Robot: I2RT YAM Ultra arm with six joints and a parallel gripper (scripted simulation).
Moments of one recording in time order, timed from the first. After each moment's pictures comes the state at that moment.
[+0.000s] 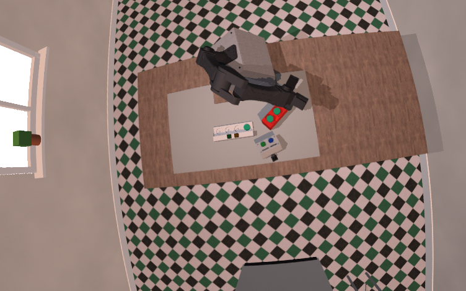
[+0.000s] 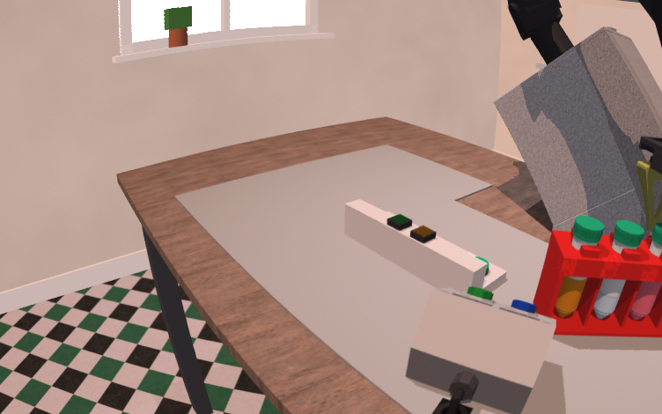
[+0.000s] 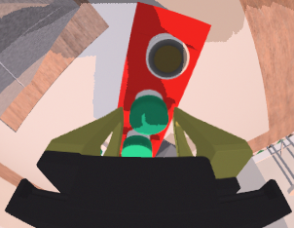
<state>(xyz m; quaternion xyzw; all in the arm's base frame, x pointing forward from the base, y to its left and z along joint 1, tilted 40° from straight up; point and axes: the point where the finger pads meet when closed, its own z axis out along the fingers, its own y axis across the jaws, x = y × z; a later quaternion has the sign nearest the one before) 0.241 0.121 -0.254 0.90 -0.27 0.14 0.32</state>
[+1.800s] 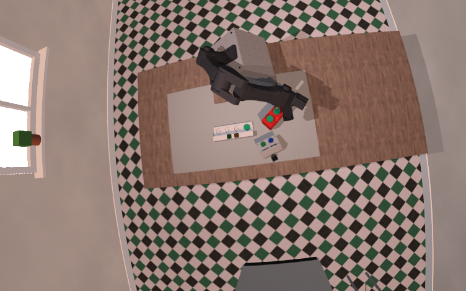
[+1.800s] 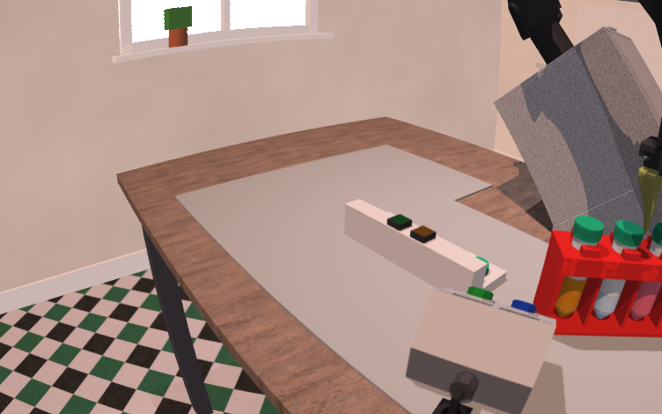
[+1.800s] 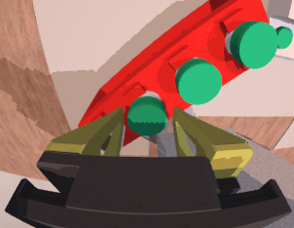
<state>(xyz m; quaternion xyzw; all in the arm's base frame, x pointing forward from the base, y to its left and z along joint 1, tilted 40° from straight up) 0.240 0.120 -0.254 0.02 -0.94 0.34 -0.03</state>
